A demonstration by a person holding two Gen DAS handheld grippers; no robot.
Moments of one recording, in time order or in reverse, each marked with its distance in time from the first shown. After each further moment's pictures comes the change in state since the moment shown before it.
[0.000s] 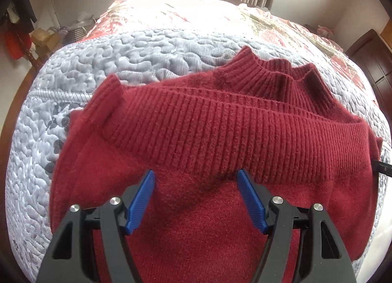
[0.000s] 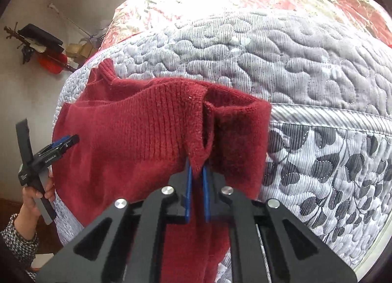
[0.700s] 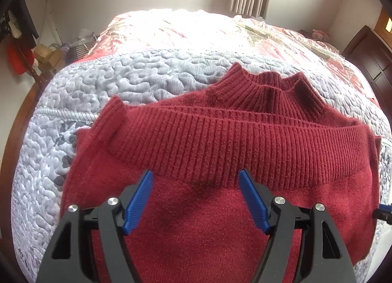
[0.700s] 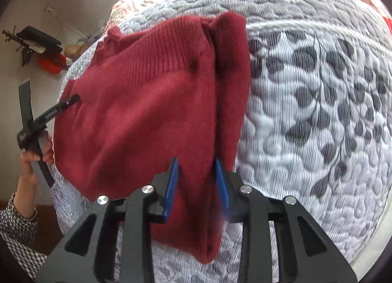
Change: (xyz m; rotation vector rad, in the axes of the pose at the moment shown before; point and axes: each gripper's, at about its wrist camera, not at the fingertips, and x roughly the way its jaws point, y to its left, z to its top) left arm -0.019 -0.010 -0.004 0.057 -0.089 0.031; right arm -0.018 -0.004 -0.100 0.041 0.049 -0.001
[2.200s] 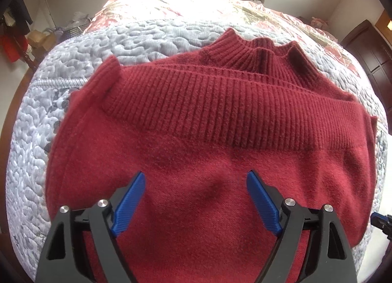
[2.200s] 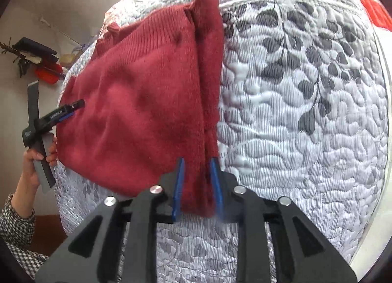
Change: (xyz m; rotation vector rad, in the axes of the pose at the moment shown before) left arm -0.001 -0.007 -0.028 -0.017 0.123 -0.053; right arm -0.028 -0.011 -0.043 0.095 -0.047 0.000
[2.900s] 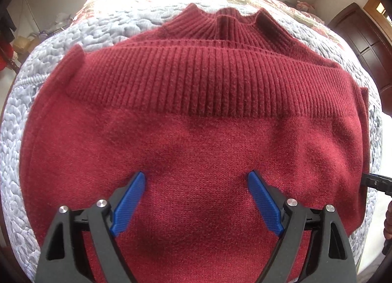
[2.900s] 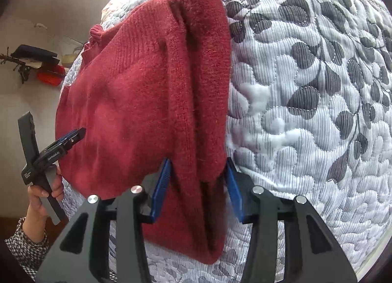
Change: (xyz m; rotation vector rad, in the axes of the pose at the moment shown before) left arm 0.013 -0.029 -0.014 0.073 0.060 -0.041; right arm 0.057 -0.003 0.046 0.030 0.097 0.072
